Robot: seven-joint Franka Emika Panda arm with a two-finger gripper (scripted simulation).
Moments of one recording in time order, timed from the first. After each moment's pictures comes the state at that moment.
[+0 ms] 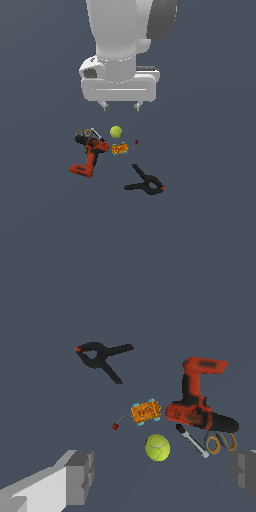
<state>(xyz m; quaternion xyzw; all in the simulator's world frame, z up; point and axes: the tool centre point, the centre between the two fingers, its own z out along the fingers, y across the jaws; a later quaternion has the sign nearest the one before) -0.002 -0.021 0.325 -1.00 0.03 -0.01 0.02</state>
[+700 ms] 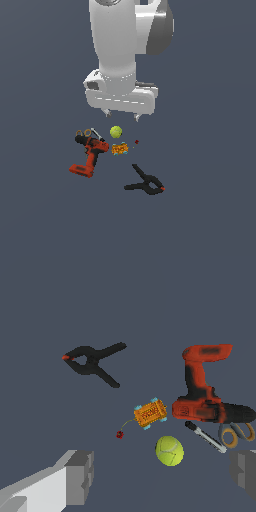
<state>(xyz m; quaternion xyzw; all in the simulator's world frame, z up) 0.003 -0.019 0.291 -0.99 0.11 -0.01 0.02</state>
